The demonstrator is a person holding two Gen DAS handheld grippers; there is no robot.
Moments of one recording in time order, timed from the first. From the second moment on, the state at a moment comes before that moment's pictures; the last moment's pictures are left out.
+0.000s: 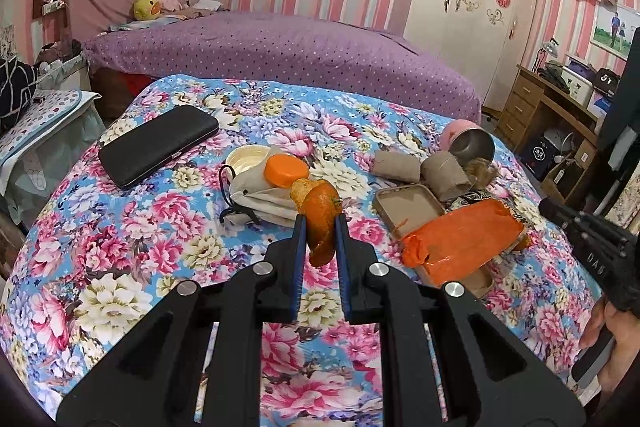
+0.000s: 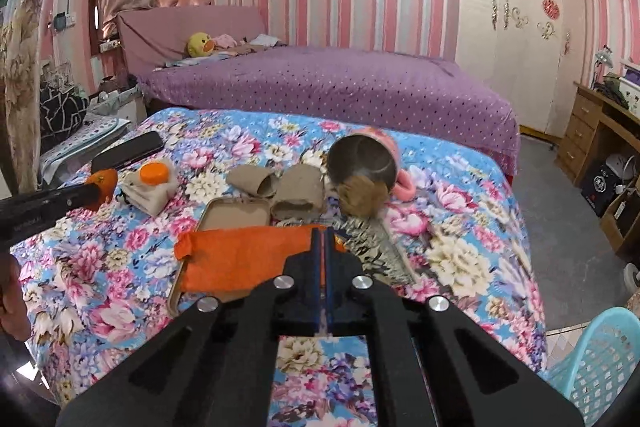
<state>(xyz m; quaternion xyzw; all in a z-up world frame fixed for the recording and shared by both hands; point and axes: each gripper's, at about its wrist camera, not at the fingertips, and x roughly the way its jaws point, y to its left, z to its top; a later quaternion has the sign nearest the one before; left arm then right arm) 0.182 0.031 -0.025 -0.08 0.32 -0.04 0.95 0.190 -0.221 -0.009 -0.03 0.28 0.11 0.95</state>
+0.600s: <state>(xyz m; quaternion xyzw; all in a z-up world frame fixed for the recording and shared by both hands) 0.186 0.049 -0.030 -0.08 0.32 -0.02 0.94 0.221 -0.142 -0.058 -0.12 0.36 0.12 0.92</state>
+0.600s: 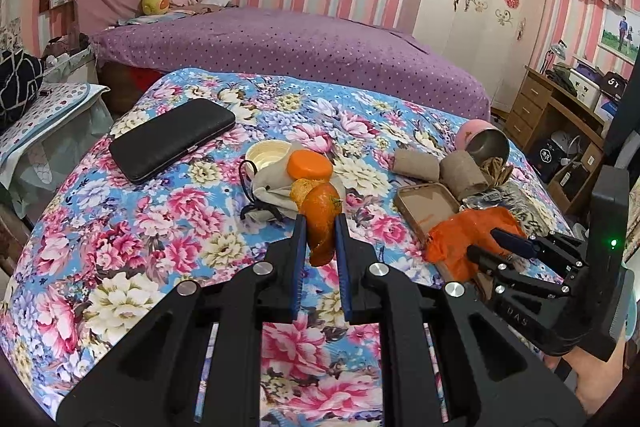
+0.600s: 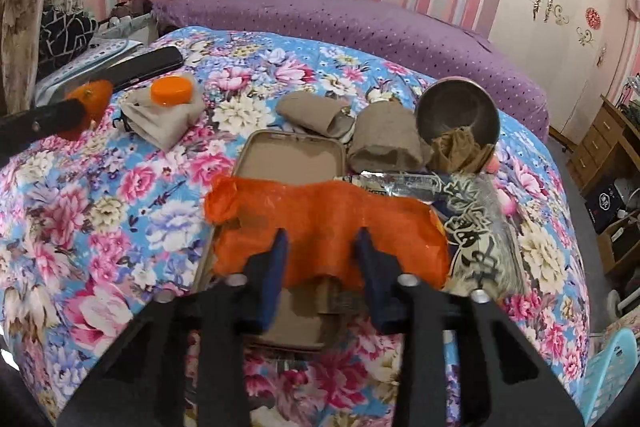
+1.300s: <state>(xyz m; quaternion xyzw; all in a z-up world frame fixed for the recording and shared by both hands) 0.182 0.040 -0.023 -0.08 0.31 -0.03 0.95 0.190 -0.205 -0.006 -0.06 0.28 0.12 0.95</state>
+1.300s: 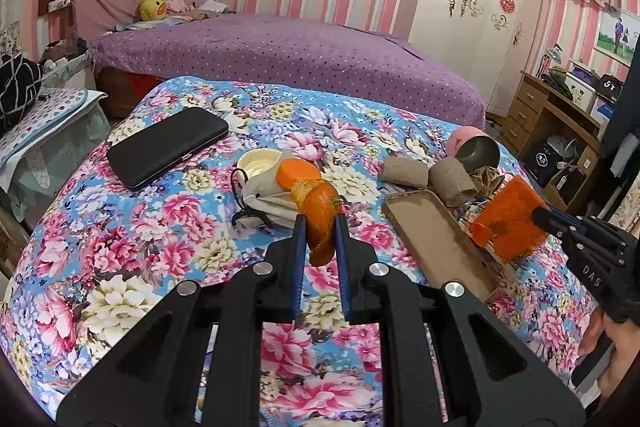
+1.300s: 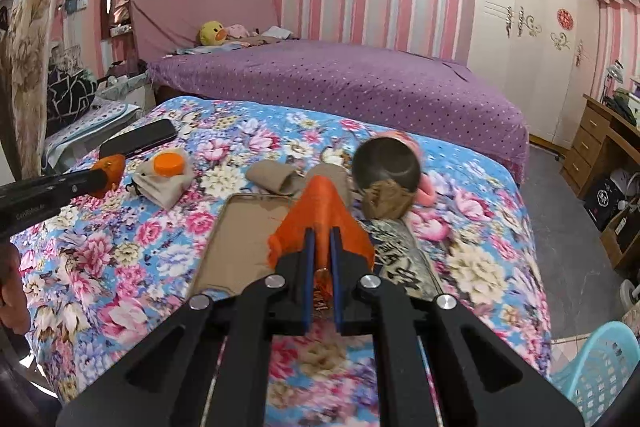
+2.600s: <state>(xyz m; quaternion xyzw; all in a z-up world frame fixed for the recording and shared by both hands) 0.176 -0.002 -0.030 -0.04 0.32 -0.06 0.95 0.185 -0.253 -0.064 -0.06 0.40 0.11 0.91</state>
